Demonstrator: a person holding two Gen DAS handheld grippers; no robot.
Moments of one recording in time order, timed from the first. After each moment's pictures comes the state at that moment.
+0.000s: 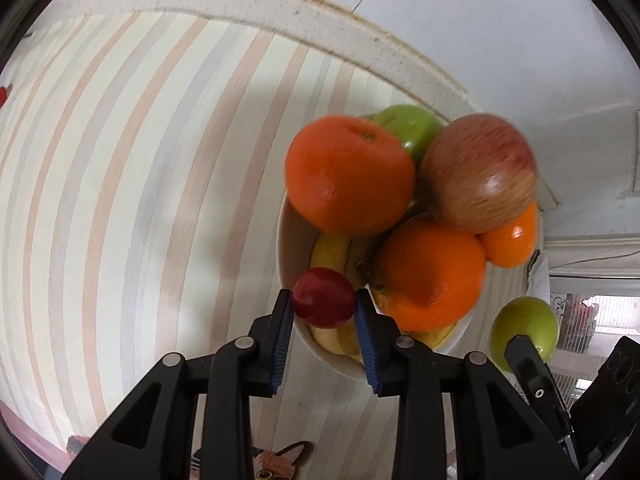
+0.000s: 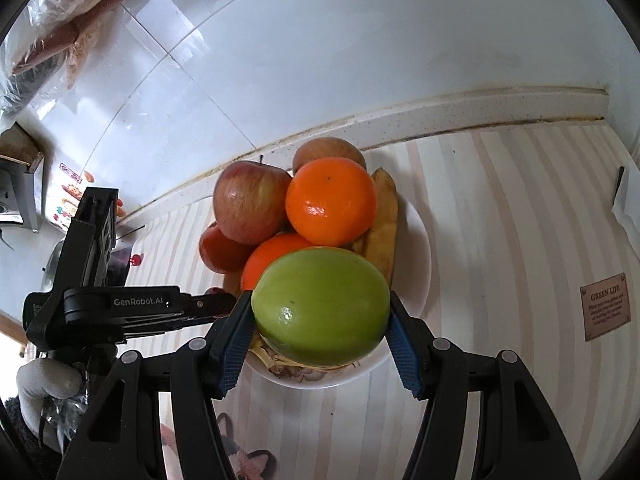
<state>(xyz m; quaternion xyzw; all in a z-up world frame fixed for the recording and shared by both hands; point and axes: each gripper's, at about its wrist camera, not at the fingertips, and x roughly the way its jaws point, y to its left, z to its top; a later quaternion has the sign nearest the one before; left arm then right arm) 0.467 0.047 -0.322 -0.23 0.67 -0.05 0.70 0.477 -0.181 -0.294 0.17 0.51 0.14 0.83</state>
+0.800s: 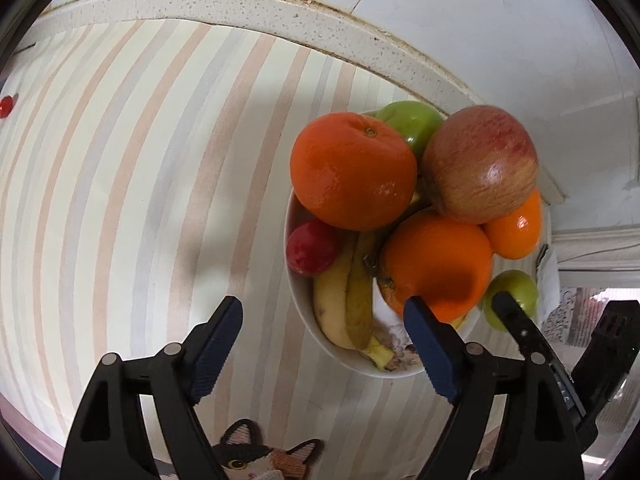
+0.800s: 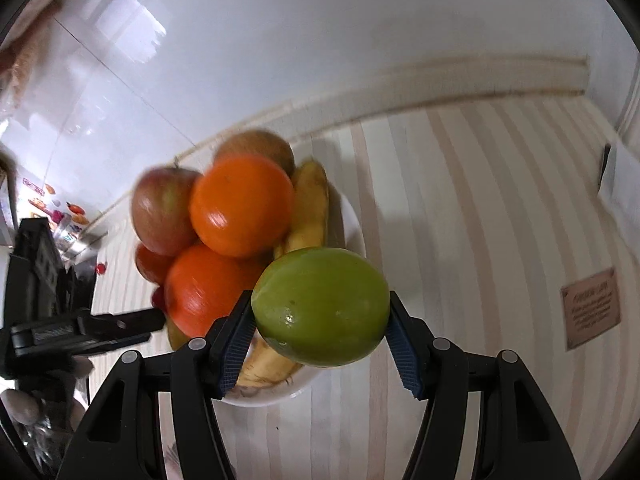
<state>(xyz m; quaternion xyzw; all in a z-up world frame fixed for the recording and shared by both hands) 0.463 0.043 -0.317 -0.20 0.67 -0.05 0.71 0.498 -0.205 -0.332 0.16 0.55 0.10 0.81</state>
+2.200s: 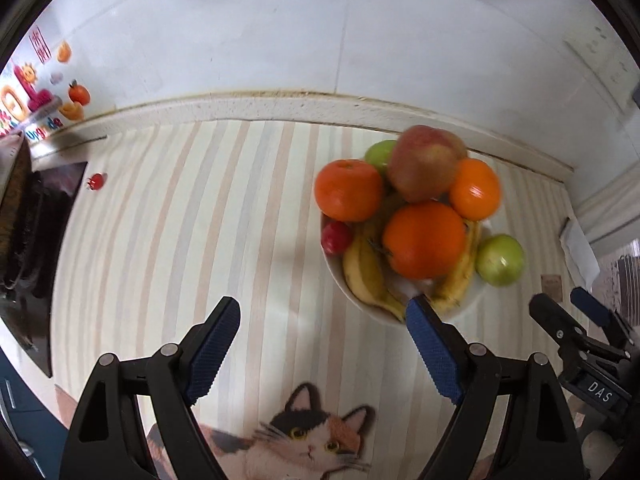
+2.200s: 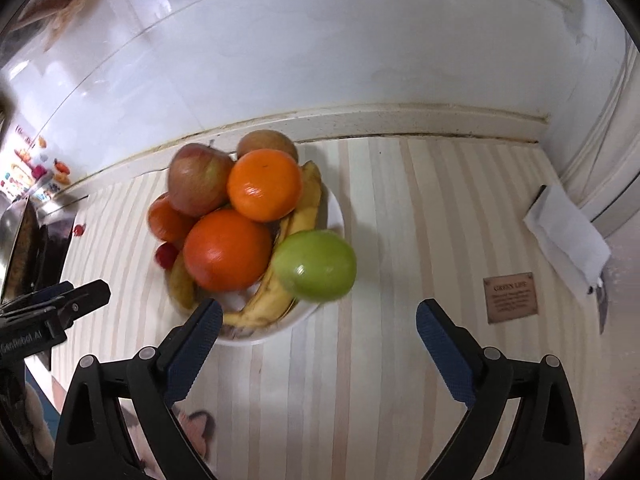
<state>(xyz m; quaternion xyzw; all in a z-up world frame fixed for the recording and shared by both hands) 0.390 0.022 -0.220 -0.05 0.59 0.01 0.81 0.441 -0.186 -0.247 0.05 0.54 0.05 0.84</state>
